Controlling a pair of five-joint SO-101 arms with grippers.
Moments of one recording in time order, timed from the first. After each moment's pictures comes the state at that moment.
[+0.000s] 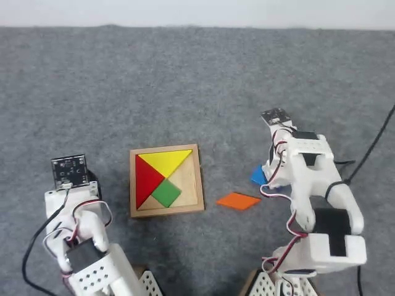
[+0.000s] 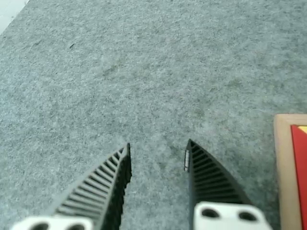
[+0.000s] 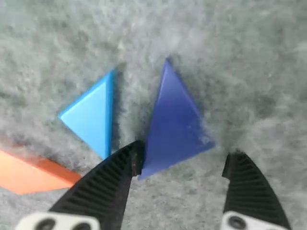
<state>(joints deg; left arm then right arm) -36.8 -103.0 96.9 54.4 -13.8 -1.8 1.8 37.5 59.4 19.1</state>
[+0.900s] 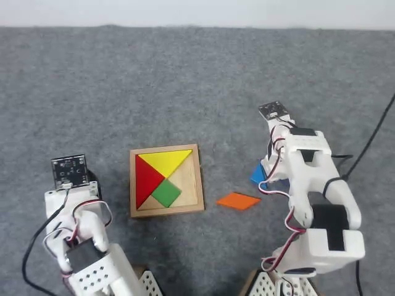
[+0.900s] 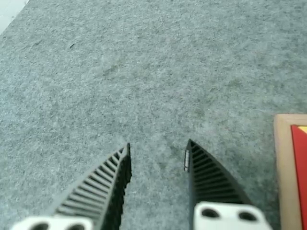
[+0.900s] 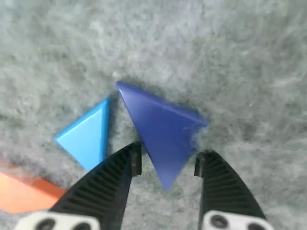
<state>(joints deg) -36.8 -103.0 96.9 54.4 -13.8 -2.4 4.5 34.3 56.6 20.4</state>
